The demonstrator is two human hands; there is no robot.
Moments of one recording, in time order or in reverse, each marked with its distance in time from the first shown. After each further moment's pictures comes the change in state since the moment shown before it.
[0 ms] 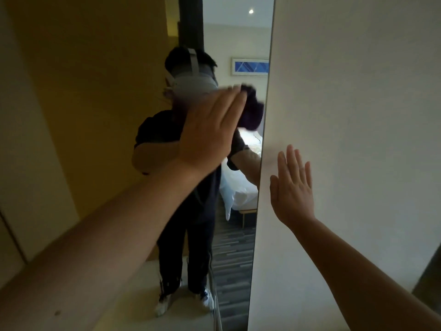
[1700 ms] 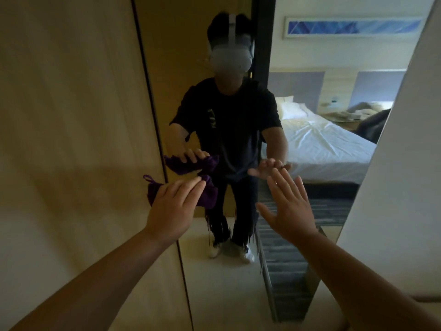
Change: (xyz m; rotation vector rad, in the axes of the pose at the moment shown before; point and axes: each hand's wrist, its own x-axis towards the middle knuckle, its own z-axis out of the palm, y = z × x) left_hand -0.374 -0.129 -0.199 0.037 -0.465 -0.145; right_hand -0.169 -0.228 0.085 0.058 -0.287 -0.242
